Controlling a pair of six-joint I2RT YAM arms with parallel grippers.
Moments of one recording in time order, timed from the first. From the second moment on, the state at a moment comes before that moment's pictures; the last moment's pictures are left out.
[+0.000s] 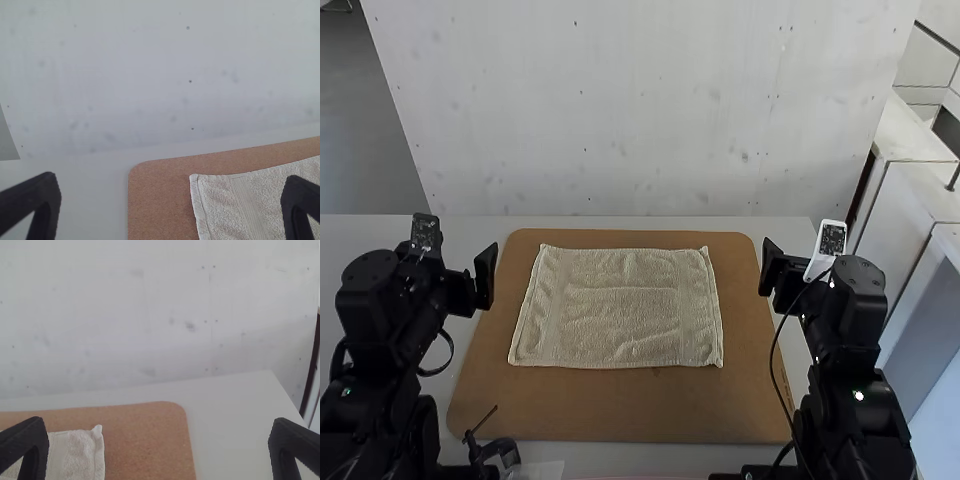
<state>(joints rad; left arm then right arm) 0.01 0.02 0.02 -0.09 0.10 0.09 -0.03 0.01 0.02 -0.13 -0.03 0.09</state>
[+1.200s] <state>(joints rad) 0.01 0.01 0.02 0.20 0.05 0.08 -0.02 0.02 0.02 0.16 -0.04 -0.02</state>
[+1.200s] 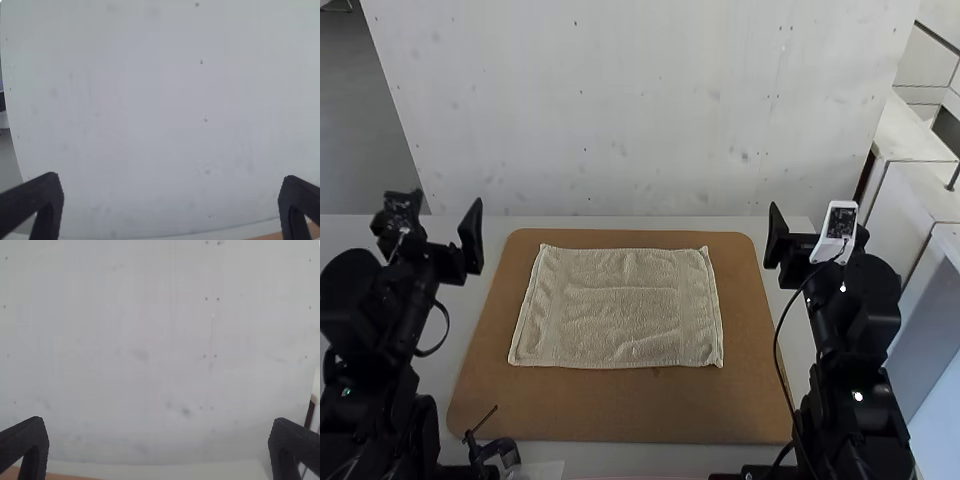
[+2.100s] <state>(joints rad) -0.04 1.34 0.62 0.12 0.08 0.10 0.00 1.37 0.71 -0.03 -0.11 0.05</state>
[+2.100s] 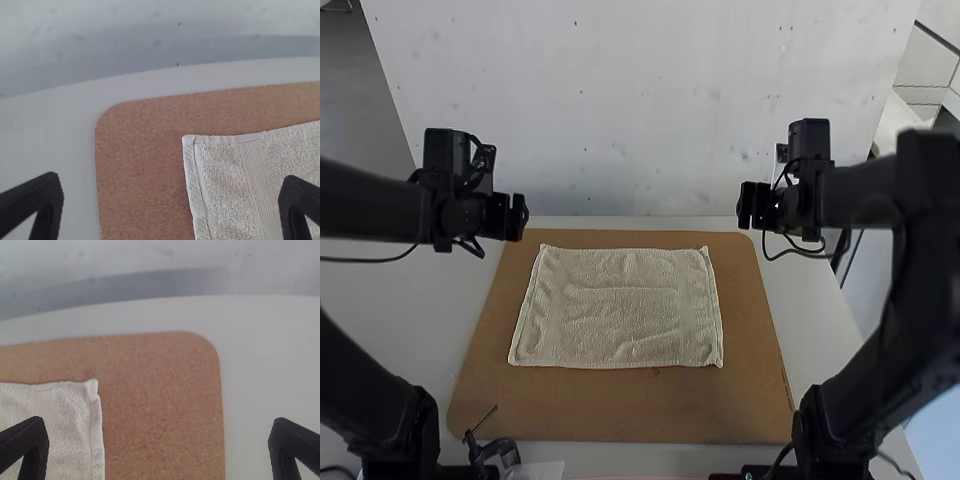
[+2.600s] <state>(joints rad) -0.04 1.66 0.81 0.03 0.13 0.19 0.04 1.68 0.85 -0.10 -0.12 0.05</state>
